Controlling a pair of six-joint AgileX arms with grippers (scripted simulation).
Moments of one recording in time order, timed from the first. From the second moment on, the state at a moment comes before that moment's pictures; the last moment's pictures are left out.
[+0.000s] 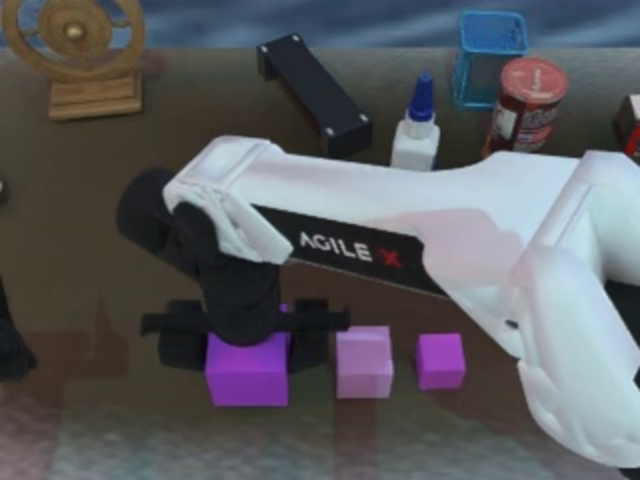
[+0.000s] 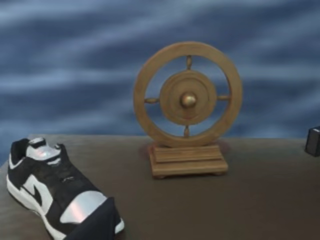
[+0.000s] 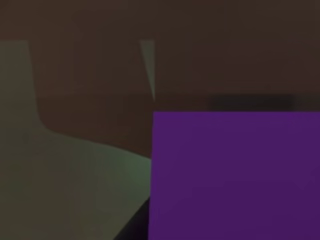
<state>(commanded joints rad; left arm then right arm) 0.02 0.00 0.00 0.00 0.00 0.00 0.96 2.48 2.07 -1.15 0.01 0.97</state>
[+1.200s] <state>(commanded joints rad) 0.02 0.00 0.00 0.00 0.00 0.00 0.96 2.48 2.07 -1.15 0.01 0.97</state>
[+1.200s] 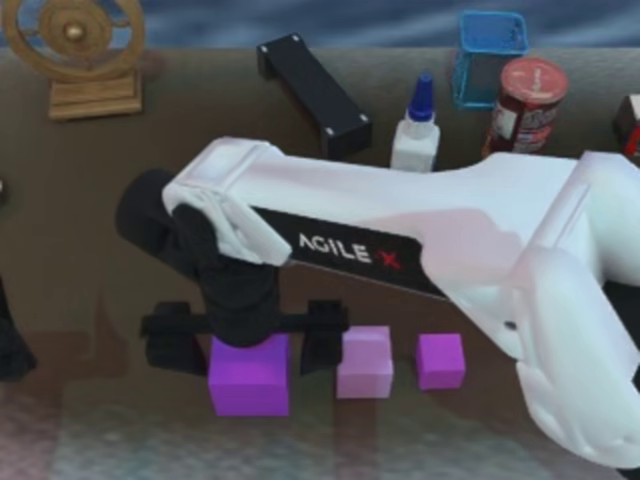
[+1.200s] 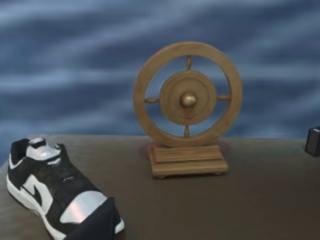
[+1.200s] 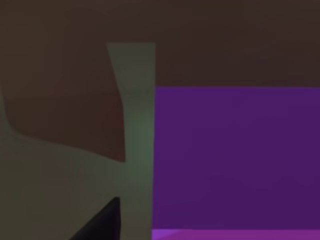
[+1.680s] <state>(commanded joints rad) 0.02 0.00 0.00 0.00 0.00 0.00 0.96 2.47 2.27 -1.38 0.01 0.97</state>
